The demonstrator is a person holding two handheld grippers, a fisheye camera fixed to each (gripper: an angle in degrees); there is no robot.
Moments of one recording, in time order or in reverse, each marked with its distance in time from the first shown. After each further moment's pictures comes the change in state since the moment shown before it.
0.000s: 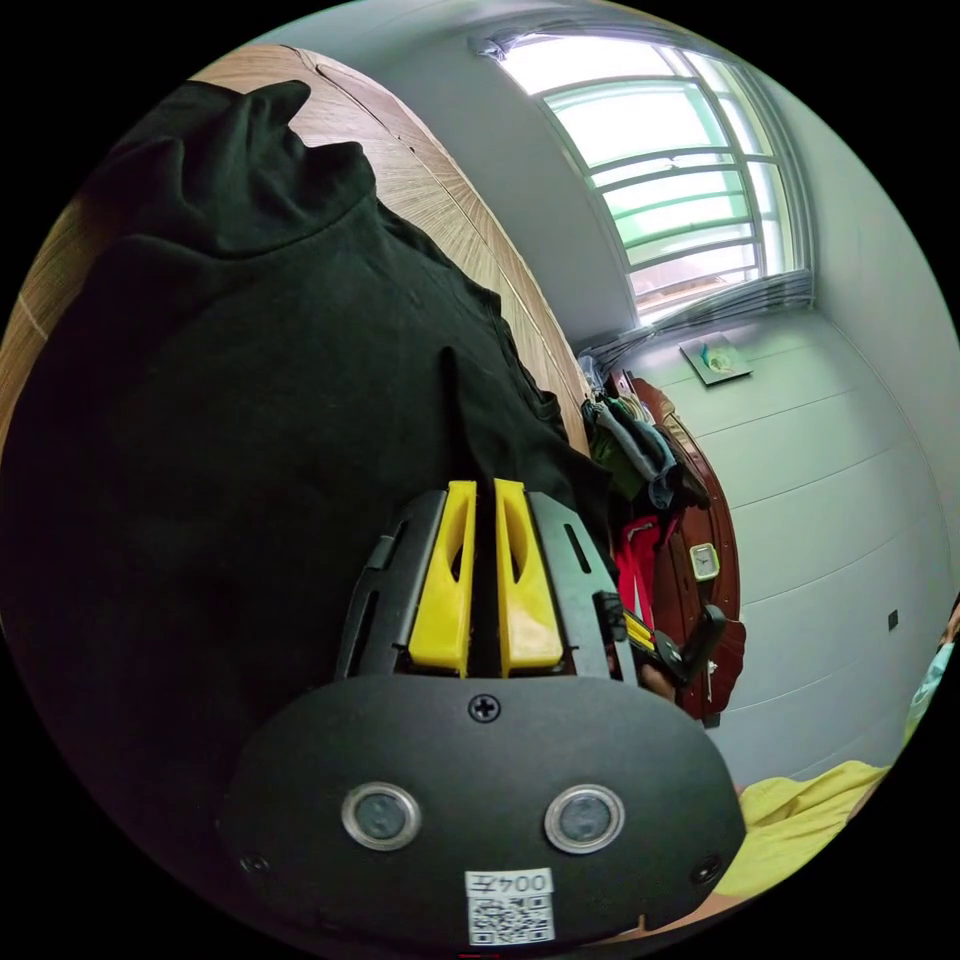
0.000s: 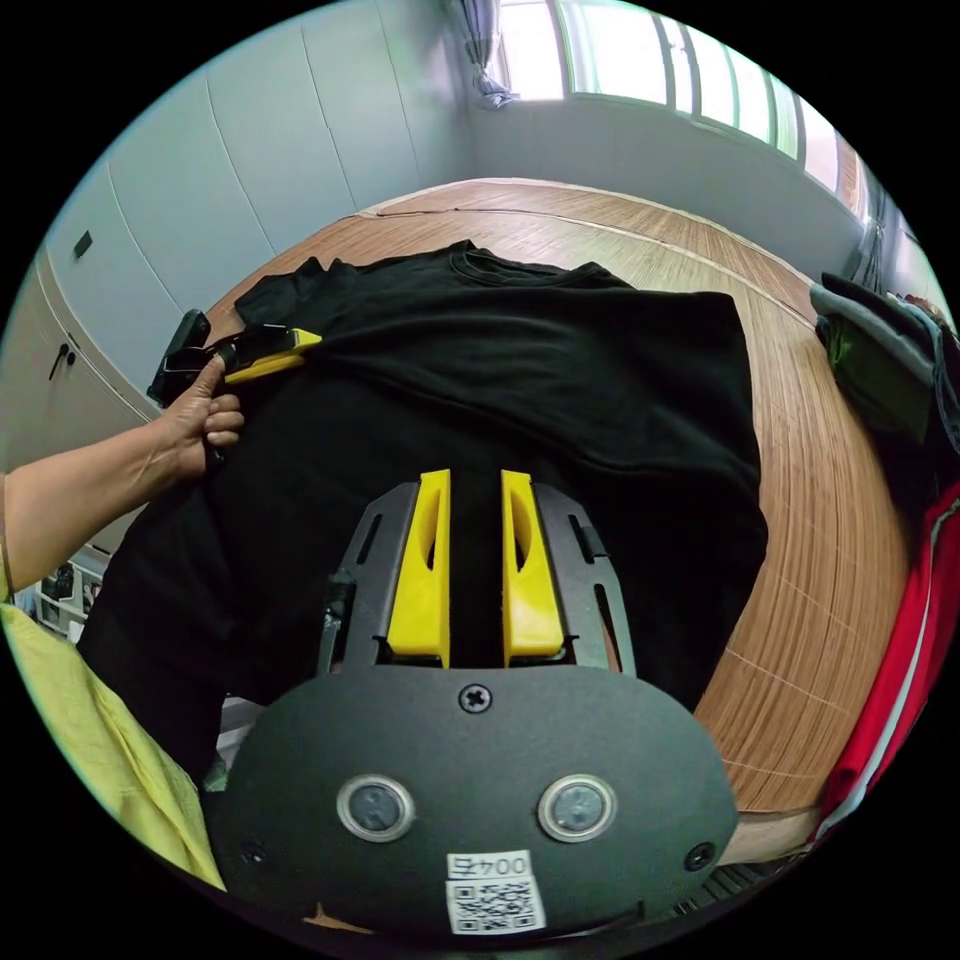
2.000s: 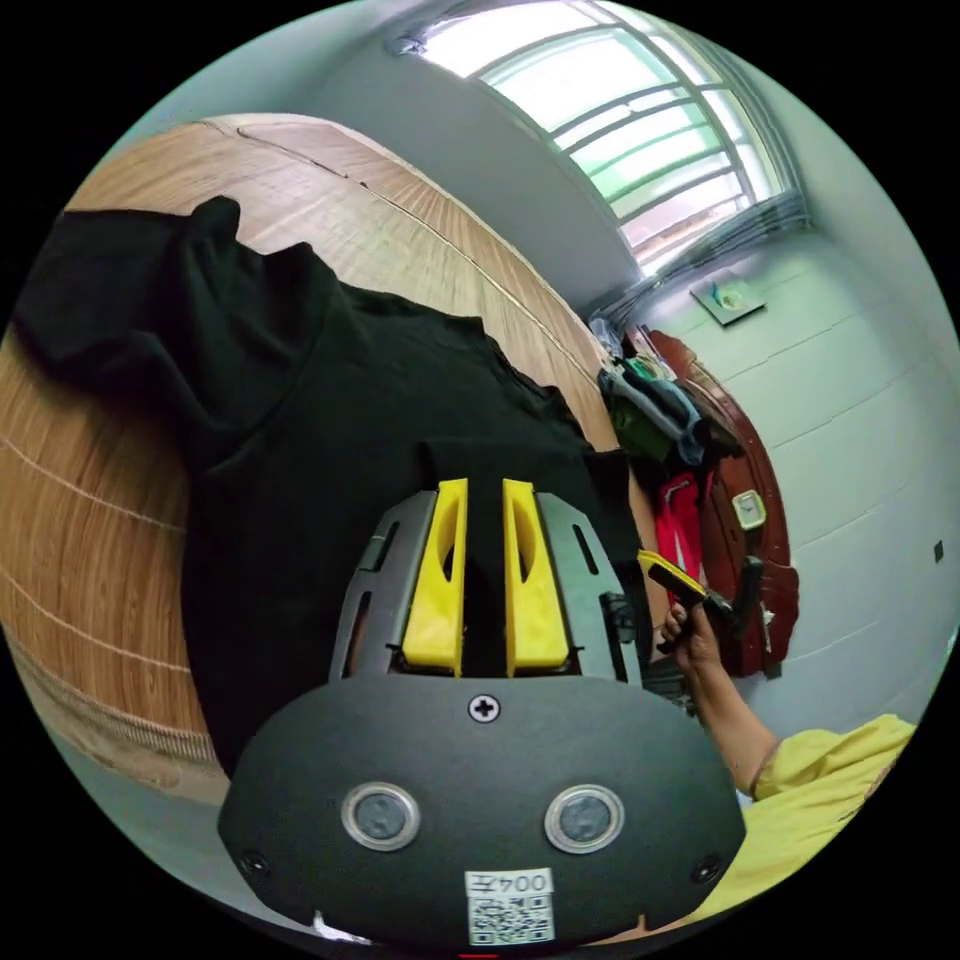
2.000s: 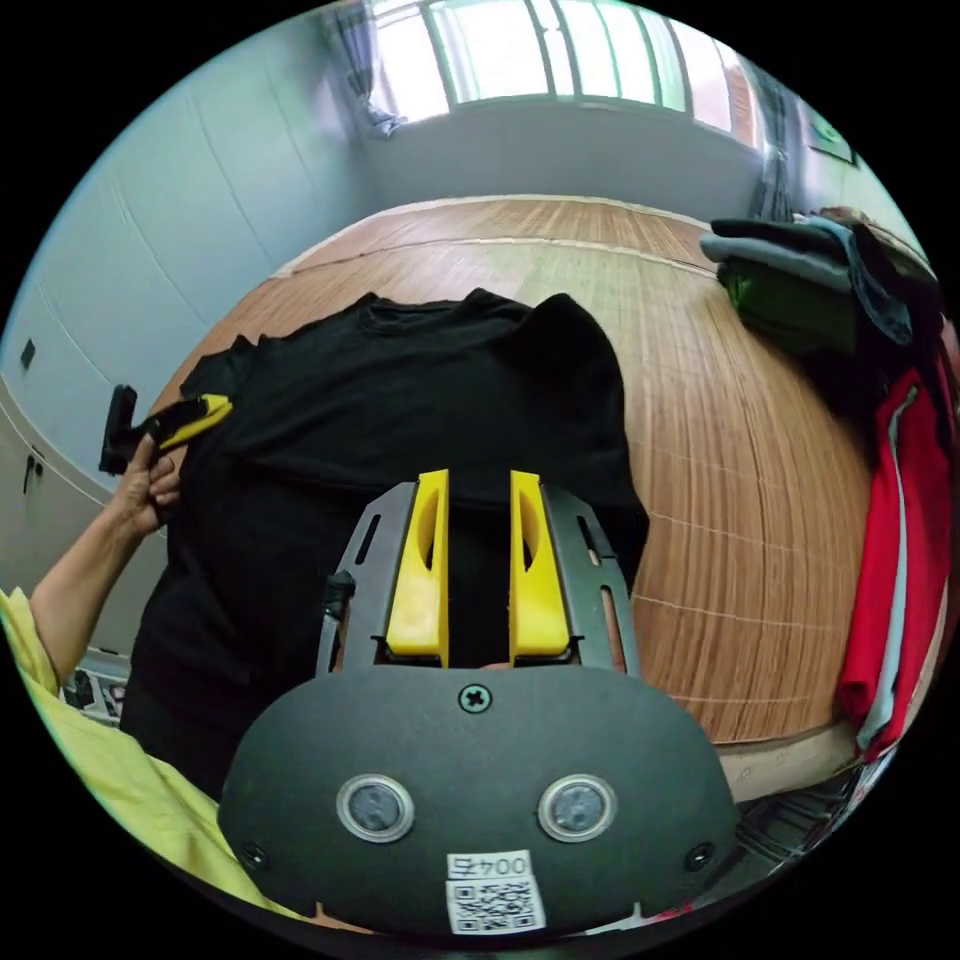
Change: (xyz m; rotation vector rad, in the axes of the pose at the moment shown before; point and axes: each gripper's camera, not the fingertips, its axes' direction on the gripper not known) left arm 0.140 -0.048 -0.013 -0.065 -0.188 0.199; right arm 0.142 -0.091 0.031 0.029 0.095 0.226
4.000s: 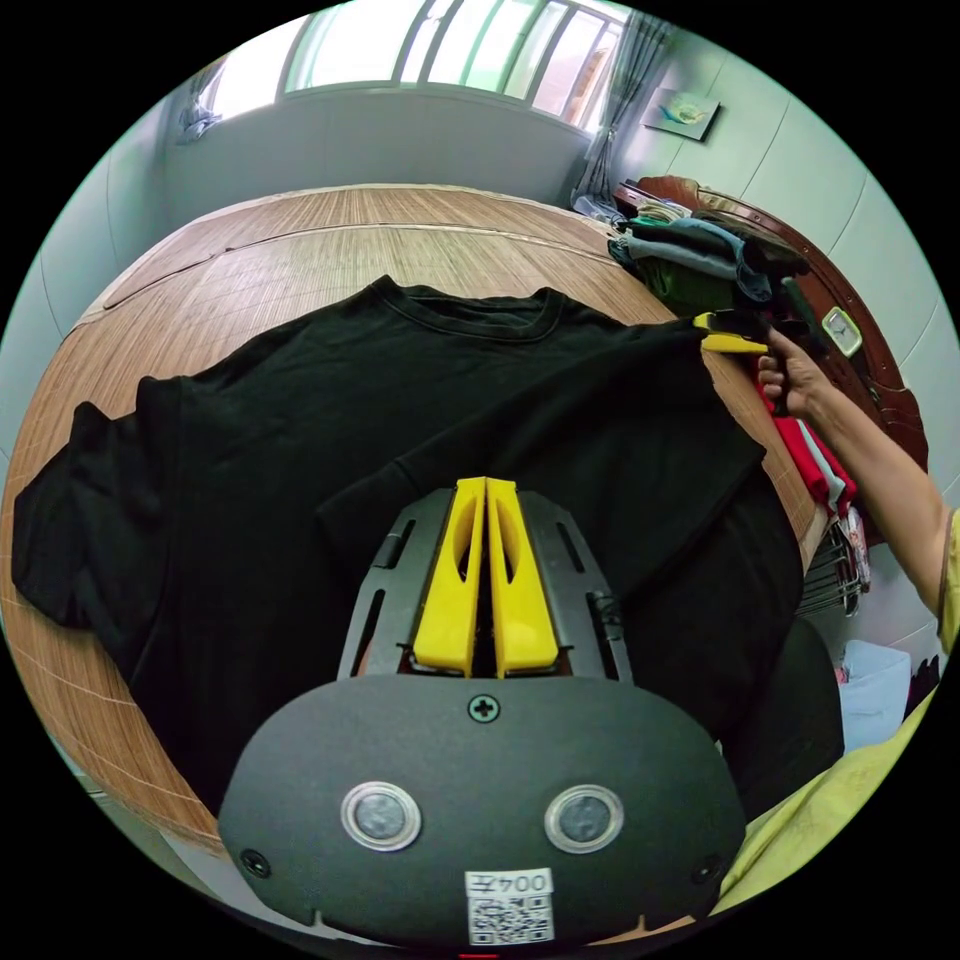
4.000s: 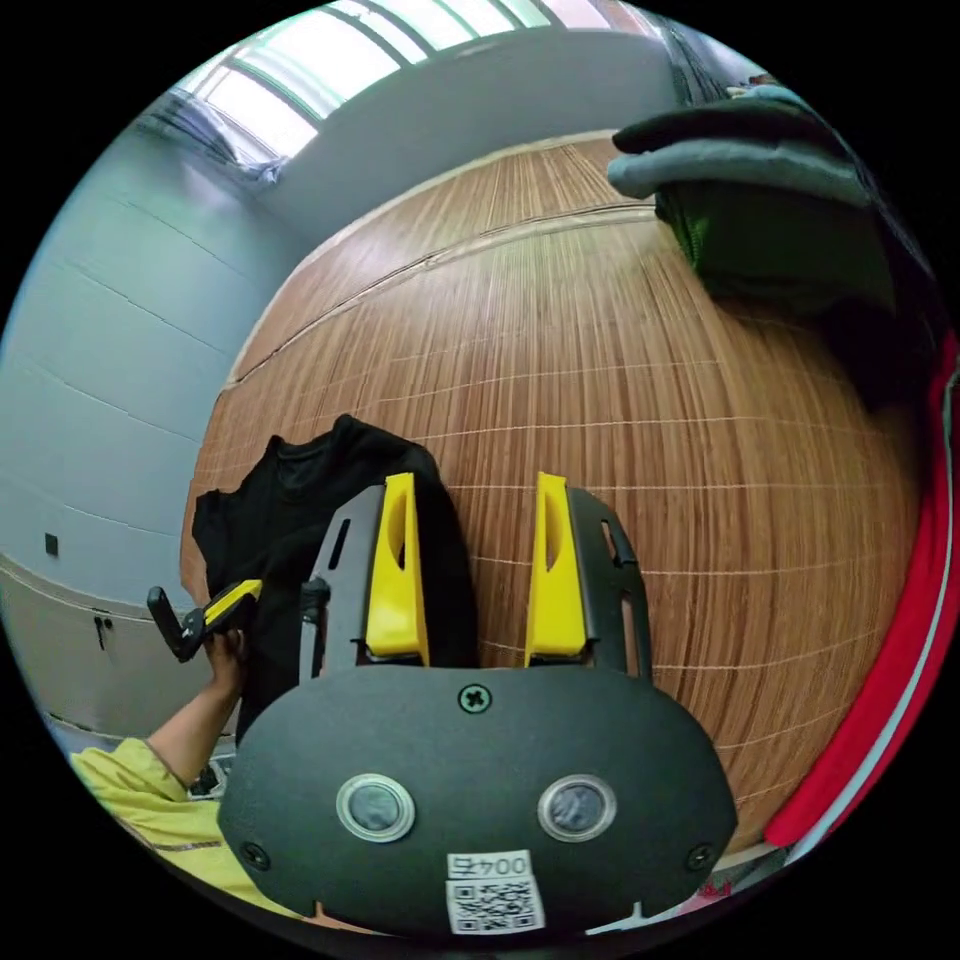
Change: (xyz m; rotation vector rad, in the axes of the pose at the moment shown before) left arm 0.156 -0.021 0.114 -0.161 -0.325 0.419; right arm 0.231 -0.175 0.176 -0.070 -0.184 0.305
